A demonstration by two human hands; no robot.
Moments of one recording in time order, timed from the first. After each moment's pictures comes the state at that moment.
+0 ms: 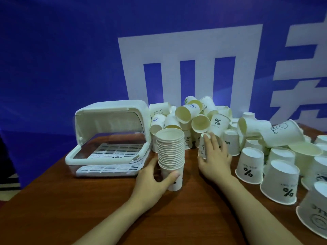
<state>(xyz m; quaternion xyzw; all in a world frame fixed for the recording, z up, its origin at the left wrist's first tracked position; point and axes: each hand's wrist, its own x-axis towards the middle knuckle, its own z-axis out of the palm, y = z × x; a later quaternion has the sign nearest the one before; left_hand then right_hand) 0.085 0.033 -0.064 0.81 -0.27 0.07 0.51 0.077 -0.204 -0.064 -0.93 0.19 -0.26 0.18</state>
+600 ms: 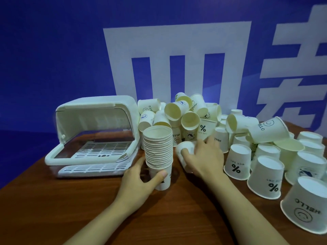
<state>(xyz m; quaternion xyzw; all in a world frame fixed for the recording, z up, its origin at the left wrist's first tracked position) 0.088 0.036 -0.069 0.80 -0.29 0.09 0.52 0.058 -0.186 -0.038 -0.92 0.24 -0.26 0.16</state>
